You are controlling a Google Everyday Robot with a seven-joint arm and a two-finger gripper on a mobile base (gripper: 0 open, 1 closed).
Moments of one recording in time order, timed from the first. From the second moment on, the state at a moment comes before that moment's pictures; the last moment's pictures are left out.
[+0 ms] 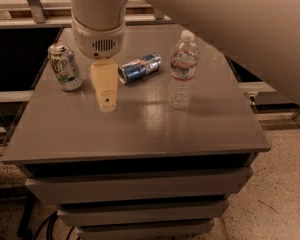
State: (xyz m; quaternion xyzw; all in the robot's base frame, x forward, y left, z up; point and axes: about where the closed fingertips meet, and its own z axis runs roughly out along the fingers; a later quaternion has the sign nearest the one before) arm 0.515 0.107 0.954 -0.80 0.57 -0.03 0.18
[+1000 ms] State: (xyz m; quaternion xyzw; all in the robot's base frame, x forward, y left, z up) arm 0.528 0.125 0.924 -0.79 0.57 0.01 0.24
